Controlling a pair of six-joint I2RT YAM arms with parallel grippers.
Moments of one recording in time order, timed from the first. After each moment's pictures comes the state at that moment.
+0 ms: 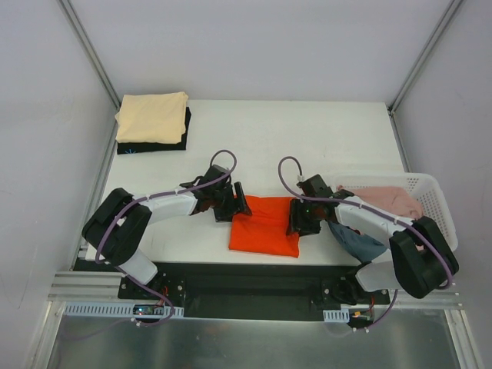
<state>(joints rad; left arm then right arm) -0.65 1.58 0.77 -0.16 0.26 -0.91 0.57 1.34 0.68 -0.54 -0.21 0.55</state>
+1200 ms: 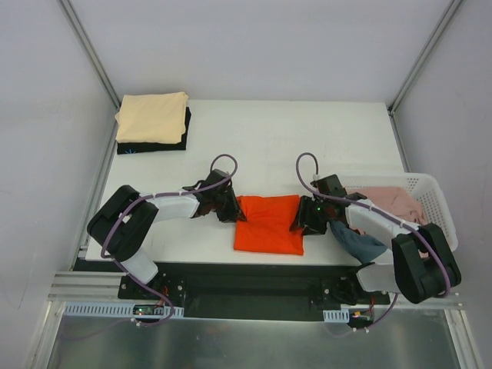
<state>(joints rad) -0.65 1.63 0.73 -0.08 0.26 -0.97 0.41 1.35 0.60 -0.43 -0.37 0.61</state>
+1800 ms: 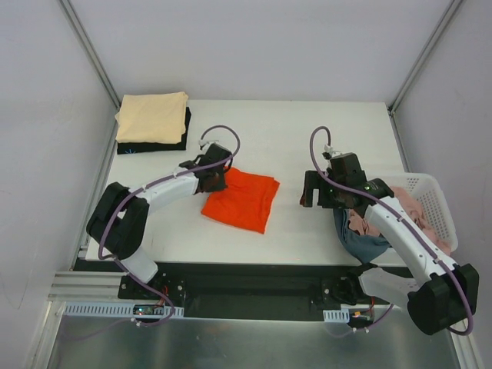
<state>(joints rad) -0.61 1.63 1.00 -0.39 -0.22 -0.65 0.41 1.10 0.89 -0.75 -0.09 0.37</state>
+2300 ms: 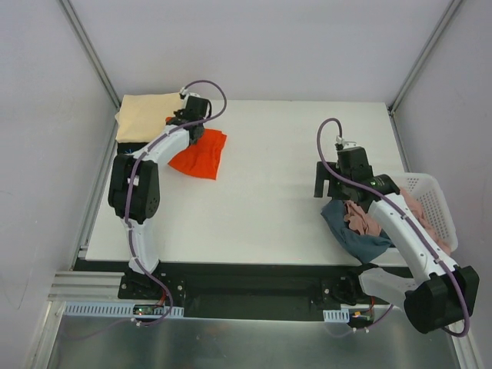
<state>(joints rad) -0.32 1.94 1.52 -0.44 -0.62 -0.11 0.35 1.11 0.96 -0.76 0.14 0.31</state>
